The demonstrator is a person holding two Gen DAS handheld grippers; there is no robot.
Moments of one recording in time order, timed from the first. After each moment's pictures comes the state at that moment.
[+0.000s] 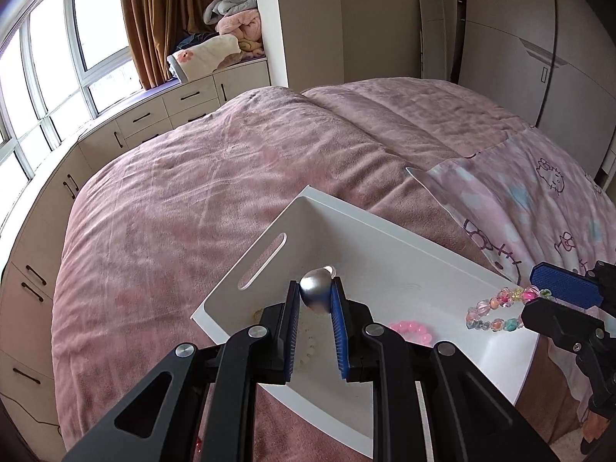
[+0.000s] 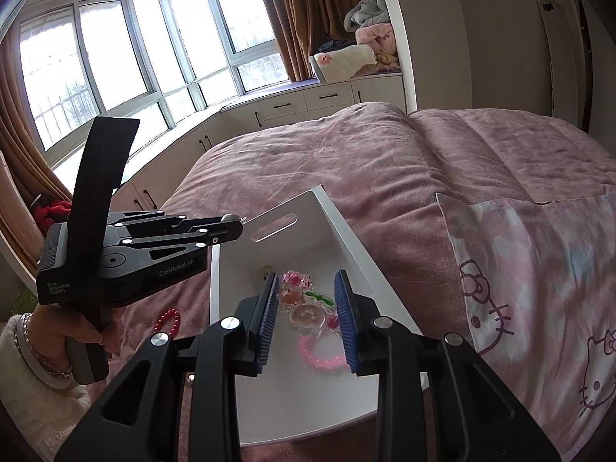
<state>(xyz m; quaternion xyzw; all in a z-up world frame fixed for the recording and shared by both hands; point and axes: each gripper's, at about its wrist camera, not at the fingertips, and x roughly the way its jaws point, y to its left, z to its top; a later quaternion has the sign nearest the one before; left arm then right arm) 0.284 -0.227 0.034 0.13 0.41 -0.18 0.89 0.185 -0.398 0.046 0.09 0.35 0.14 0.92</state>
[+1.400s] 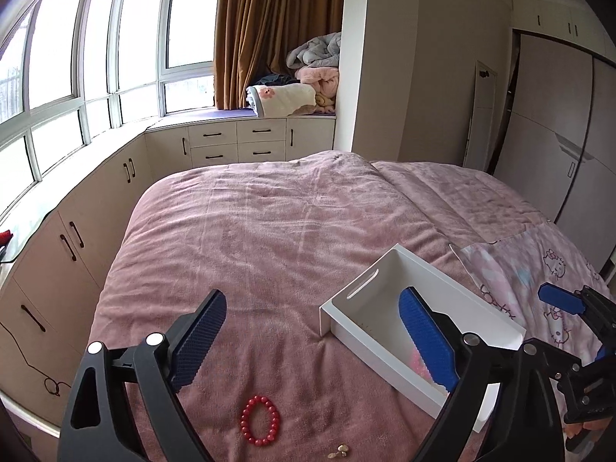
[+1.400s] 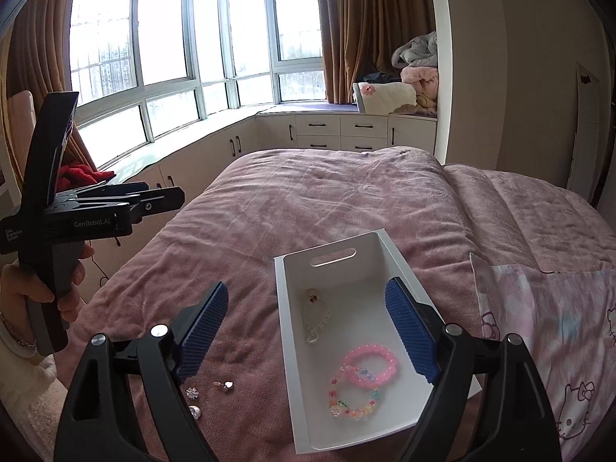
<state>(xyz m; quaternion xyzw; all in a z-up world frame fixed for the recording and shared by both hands) 0.203 -0.055 0.127 0.01 0.31 -0.11 0.94 0.147 -0.306 0.110 -0.01 0.29 0.18 0.94</state>
